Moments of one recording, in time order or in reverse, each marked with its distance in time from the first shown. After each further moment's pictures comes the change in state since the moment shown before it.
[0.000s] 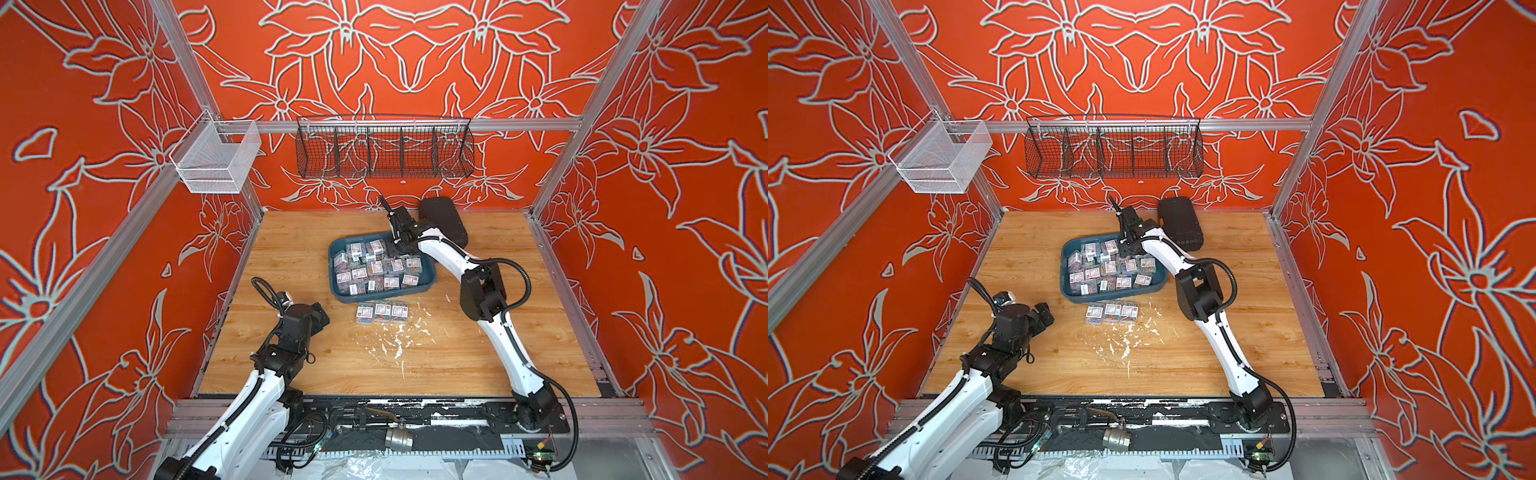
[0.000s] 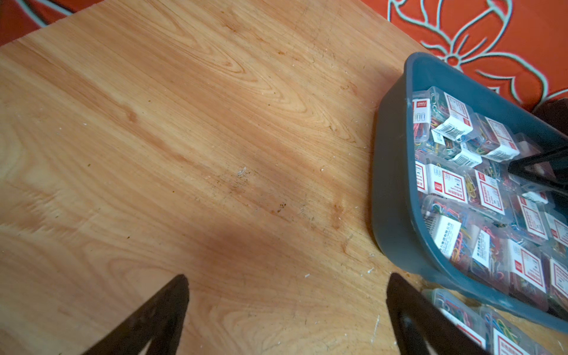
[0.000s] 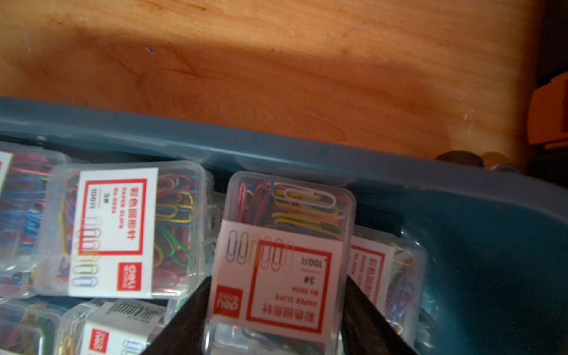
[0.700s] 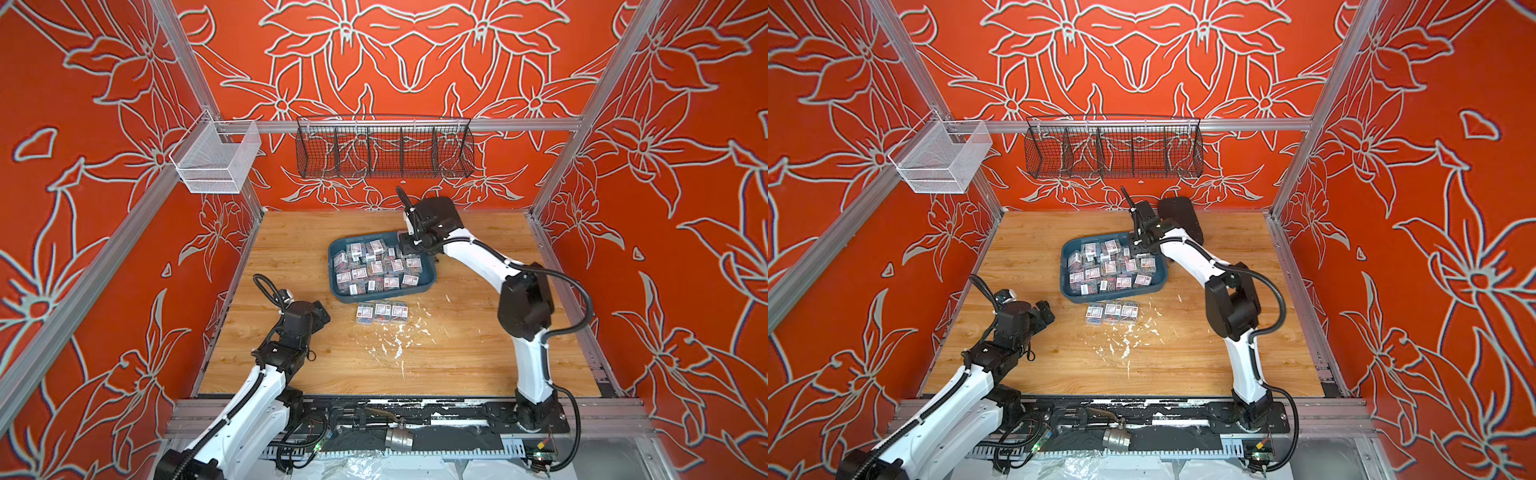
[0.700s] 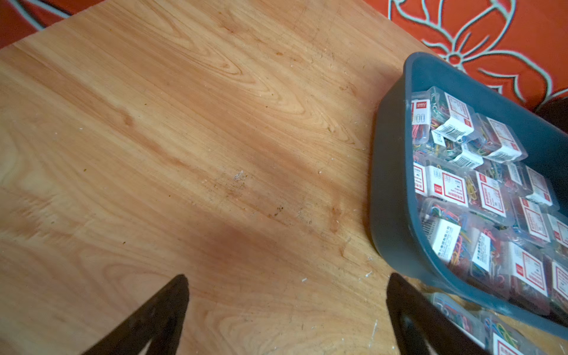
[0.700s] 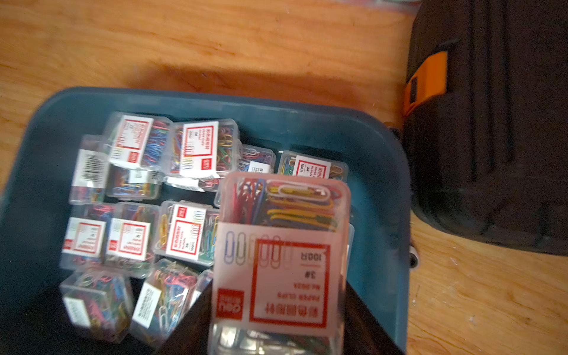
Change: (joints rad) left arm 0.000 0.044 0.026 0.018 0.000 0.003; right arm -0.002 -0.542 -0.568 0.187 -0.007 0.018
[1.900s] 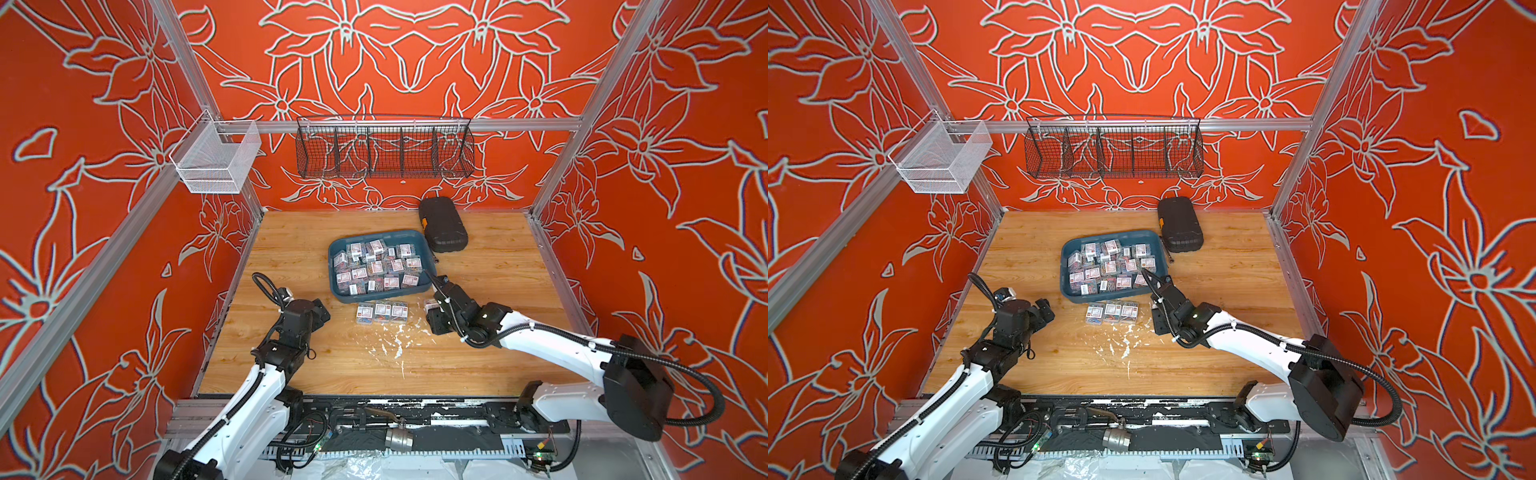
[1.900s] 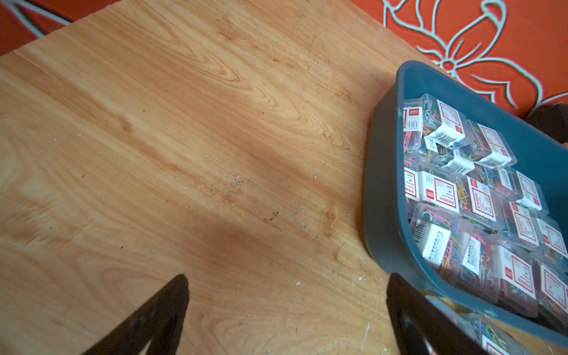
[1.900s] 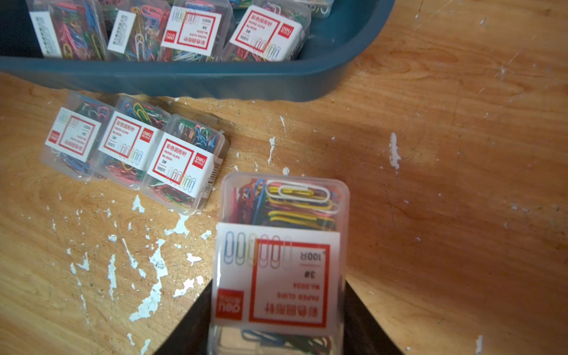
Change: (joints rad) left arm 0.000 -0.002 0.015 -0.011 0.000 -0.003; right arm 0.259 -0.692 -1.041 0.239 0.122 0.237
